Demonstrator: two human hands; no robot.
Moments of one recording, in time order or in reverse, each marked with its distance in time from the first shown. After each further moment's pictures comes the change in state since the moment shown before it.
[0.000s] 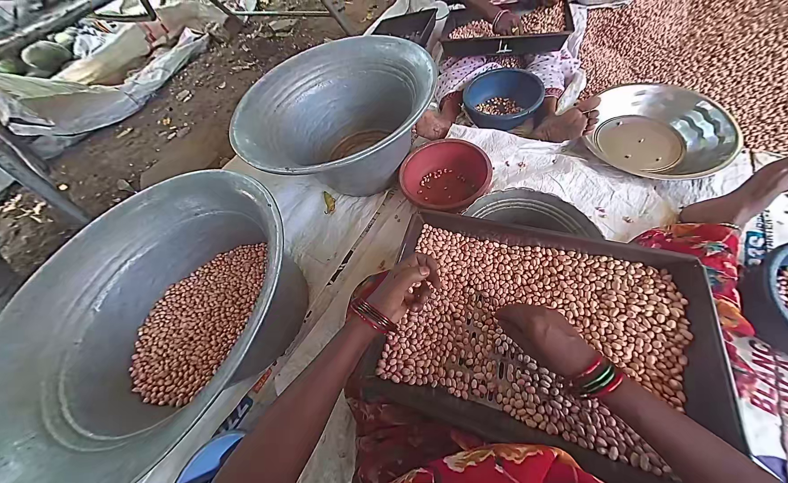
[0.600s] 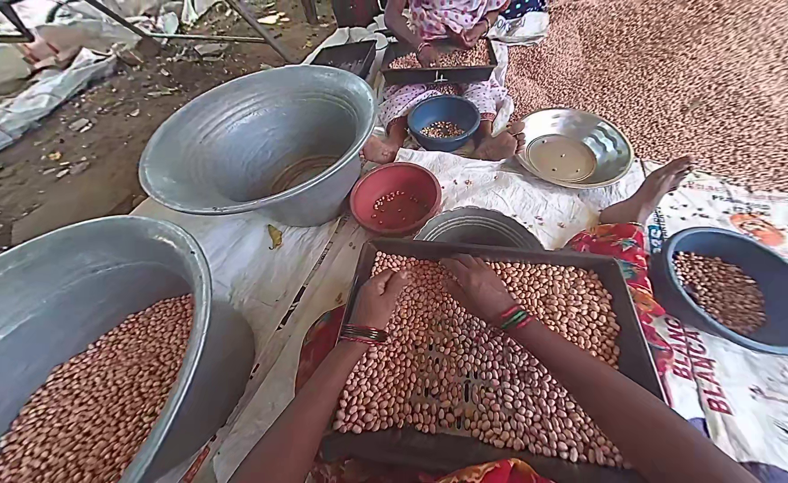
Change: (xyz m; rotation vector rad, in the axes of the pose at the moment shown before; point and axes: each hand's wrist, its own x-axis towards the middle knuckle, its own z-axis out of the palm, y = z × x) left_hand 0.045 0.000 0.028 0.774 0.330 0.057; right_hand 0.080 0.018 -0.024 -0.020 -0.041 0.269
